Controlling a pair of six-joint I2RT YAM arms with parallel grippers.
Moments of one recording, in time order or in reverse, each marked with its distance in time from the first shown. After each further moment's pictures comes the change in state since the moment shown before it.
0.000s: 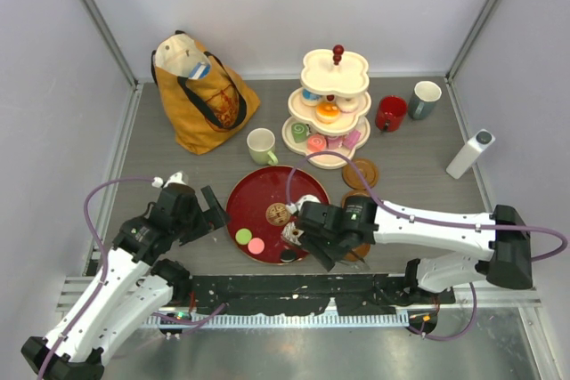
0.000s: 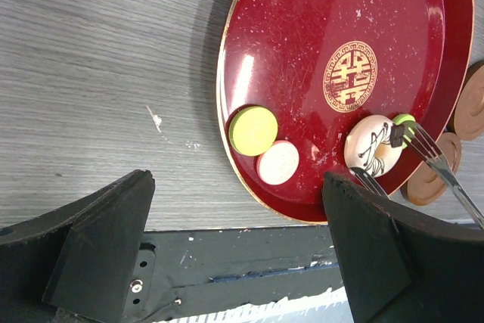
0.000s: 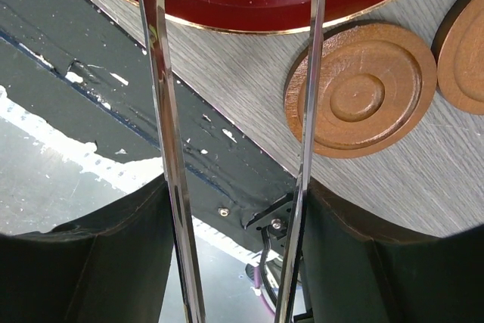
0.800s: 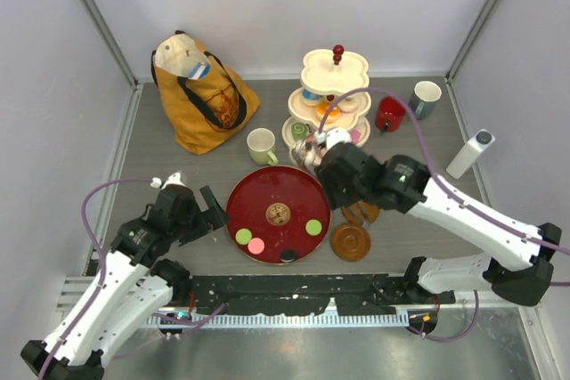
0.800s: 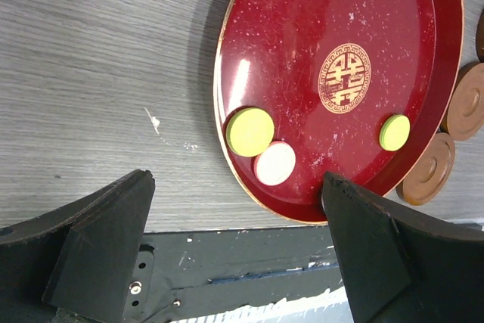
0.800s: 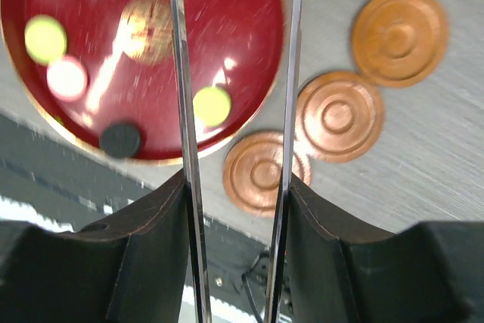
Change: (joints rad) left arm 0.000 -0.021 0.000 -0.001 -0.003 0.000; right arm -0.178 -0.075 0.294 -0.044 0.209 -0.020
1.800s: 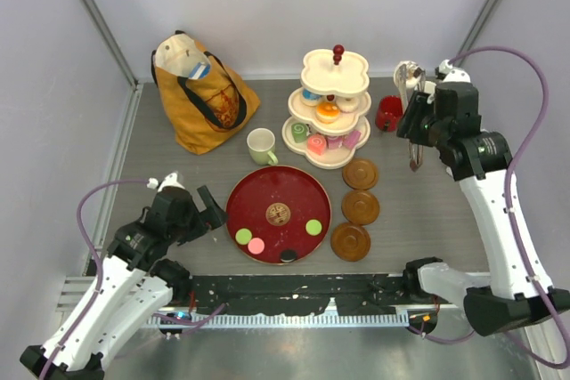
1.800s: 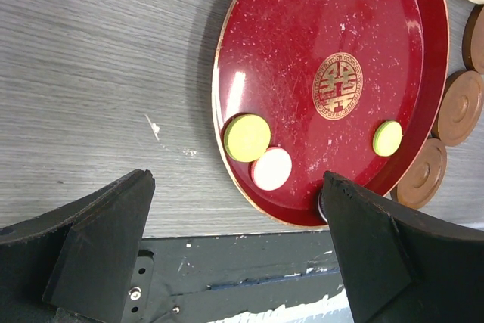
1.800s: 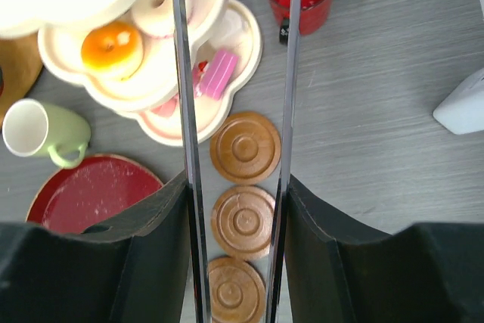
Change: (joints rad) left arm 0.000 -0.042 0.000 -0.001 -0.019 0.001; right arm -0.864 -0.126 0.115 0.178 -0.159 -0.073
